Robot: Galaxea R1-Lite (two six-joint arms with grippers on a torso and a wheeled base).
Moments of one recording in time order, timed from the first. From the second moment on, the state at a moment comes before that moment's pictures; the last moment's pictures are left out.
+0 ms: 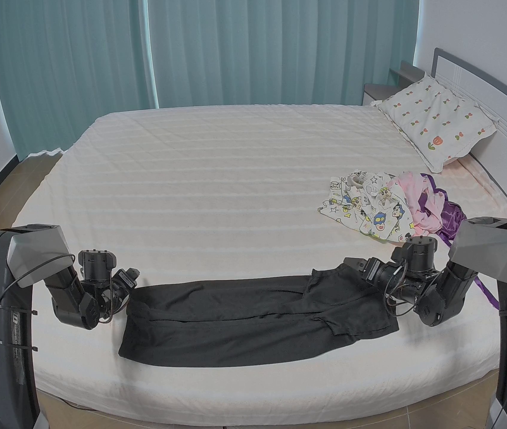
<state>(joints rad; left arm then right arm) 0.00 2.48 -0.89 -0.97 0.12 -0.81 0.19 2.45 -0.87 -1.18 0.20 0.63</state>
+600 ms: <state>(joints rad) 0.00 2.47 -0.88 -0.99 0.11 -0.84 0.40 2.56 -1.15 -0.97 0.12 0.63</state>
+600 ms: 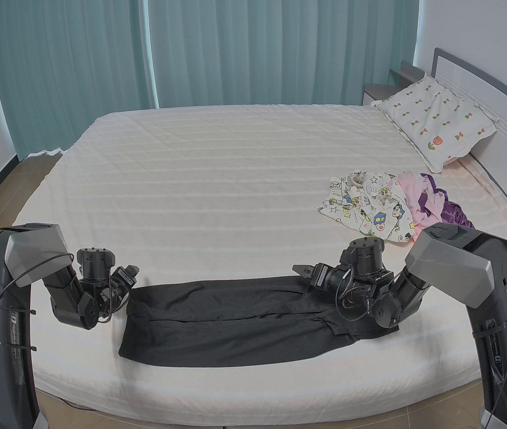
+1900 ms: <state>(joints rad) 0.00 2.47 -0.87 -0.99 0.12 -0.84 0.17 2.54 -0.99 -1.13 0.16 0.49</state>
